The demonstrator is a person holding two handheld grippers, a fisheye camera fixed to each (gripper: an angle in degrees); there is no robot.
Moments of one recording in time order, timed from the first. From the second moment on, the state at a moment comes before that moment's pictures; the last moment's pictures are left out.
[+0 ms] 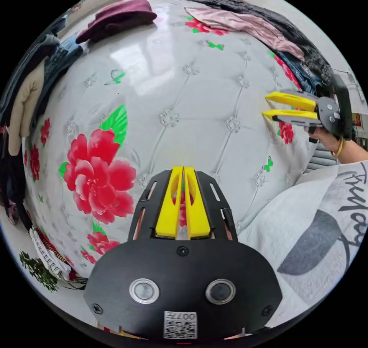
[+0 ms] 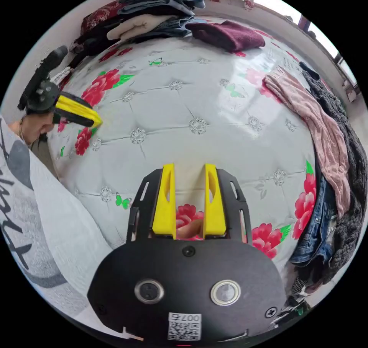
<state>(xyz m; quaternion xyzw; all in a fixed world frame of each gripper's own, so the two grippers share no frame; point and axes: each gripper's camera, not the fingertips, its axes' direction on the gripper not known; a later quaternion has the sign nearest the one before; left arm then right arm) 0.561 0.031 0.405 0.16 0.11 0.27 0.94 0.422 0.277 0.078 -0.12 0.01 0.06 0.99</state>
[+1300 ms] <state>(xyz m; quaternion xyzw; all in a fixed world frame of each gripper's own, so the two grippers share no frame) 0.301 0.288 0.327 0.30 0.33 -0.08 0.89 0.269 0.306 -0.085 0.01 -0.31 -0.20 0.93</state>
